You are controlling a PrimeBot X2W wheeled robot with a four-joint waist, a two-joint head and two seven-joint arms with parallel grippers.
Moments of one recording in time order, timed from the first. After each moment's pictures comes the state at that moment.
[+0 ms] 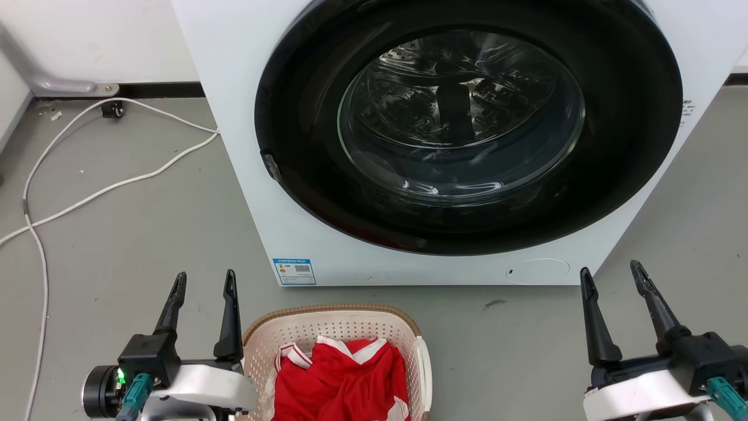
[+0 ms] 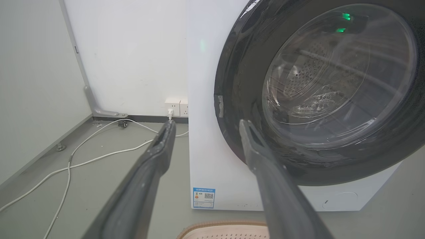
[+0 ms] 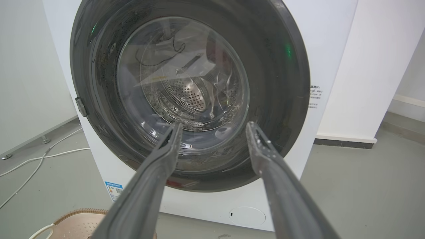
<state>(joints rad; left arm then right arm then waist) -0.03 0.05 0.04 0.13 -0.10 -0.06 -0.26 0.03 -0.05 -0.02 0.01 0.01 0.13 -0.26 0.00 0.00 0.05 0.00</state>
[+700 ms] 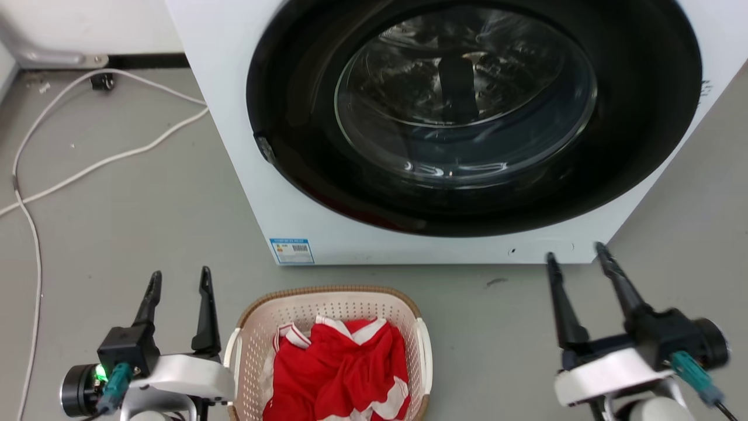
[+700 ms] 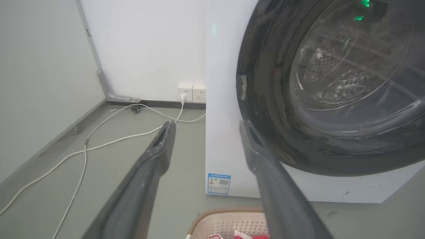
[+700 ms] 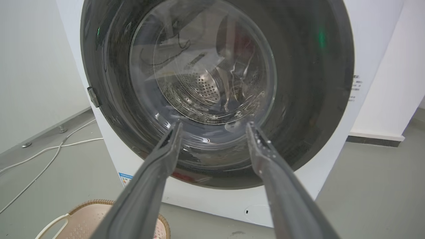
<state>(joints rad) -0.07 0.05 0.12 0.19 -0.08 -0.07 -0.26 -0.04 -0.05 0.05 0.08 0.01 0.13 -0.26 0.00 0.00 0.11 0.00</state>
